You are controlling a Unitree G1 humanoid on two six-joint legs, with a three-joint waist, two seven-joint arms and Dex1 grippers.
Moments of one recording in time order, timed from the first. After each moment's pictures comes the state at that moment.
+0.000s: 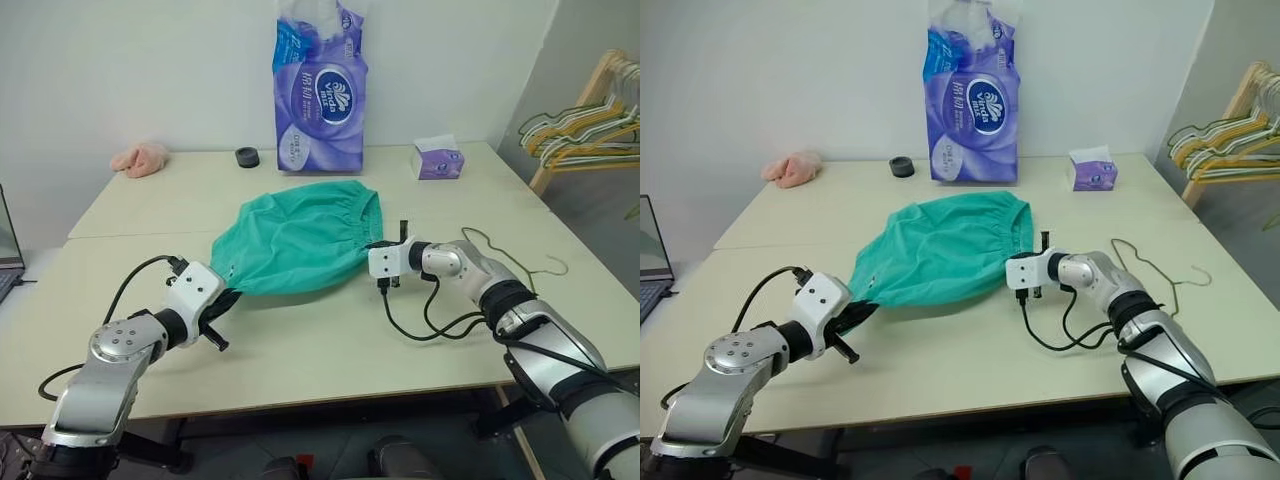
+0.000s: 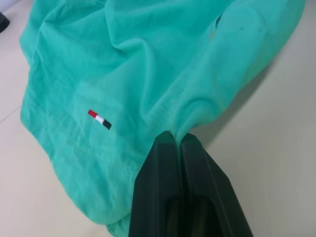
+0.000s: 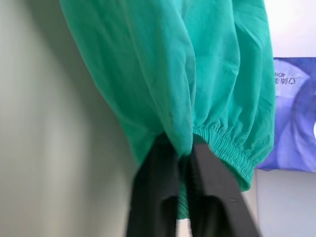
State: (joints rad) left arm -0.01 0.71 0.12 -0.28 -0.17 0.51 -0.67; right arm -0.96 -0.38 0.53 1.03 -0.54 -0.59 0.45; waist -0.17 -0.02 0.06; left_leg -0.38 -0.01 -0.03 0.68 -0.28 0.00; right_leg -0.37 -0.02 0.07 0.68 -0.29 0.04
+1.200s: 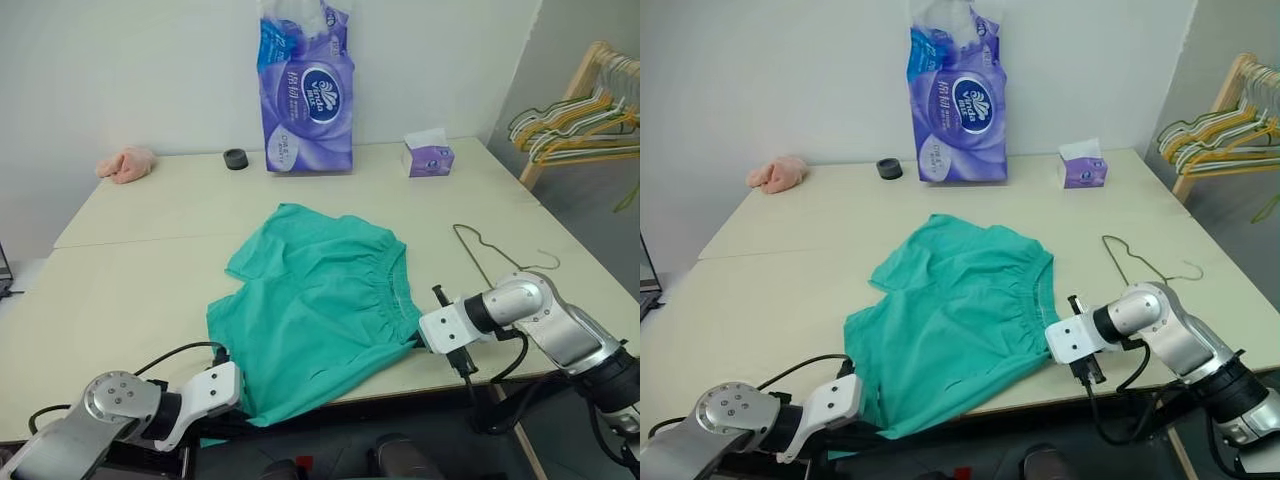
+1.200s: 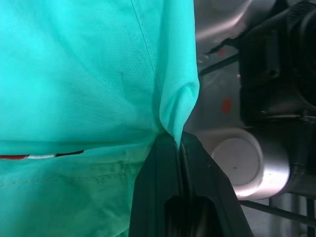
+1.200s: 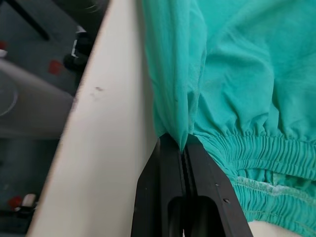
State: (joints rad) left arm 0.35 1.04 -0.05 -0.47 -0.27 0.43 -1.17; right arm -0.42 -0.87 0.45 -0.18 -0.07 0.00 1.37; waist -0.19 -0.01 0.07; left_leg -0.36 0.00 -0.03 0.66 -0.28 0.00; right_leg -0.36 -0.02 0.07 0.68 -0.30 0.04
